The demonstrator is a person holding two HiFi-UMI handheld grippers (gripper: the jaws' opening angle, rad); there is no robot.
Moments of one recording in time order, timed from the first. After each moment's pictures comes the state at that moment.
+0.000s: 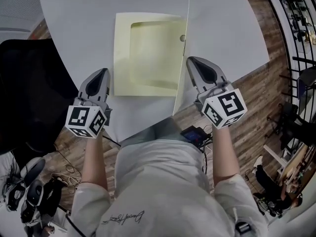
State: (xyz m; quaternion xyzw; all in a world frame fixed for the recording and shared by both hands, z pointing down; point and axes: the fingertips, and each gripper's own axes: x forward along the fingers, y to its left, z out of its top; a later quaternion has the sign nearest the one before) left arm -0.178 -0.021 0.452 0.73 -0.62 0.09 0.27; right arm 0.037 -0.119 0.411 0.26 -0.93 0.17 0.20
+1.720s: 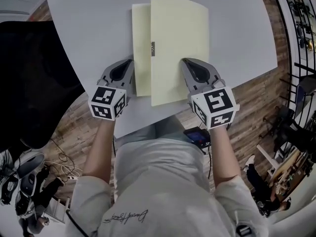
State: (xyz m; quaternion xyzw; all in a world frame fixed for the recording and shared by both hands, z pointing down) left arm -0.143 -0.030 0.545 0.74 -0.57 0.12 0.34; right arm -0.013 -0.092 0.472 0.23 -0.89 0.16 0.36
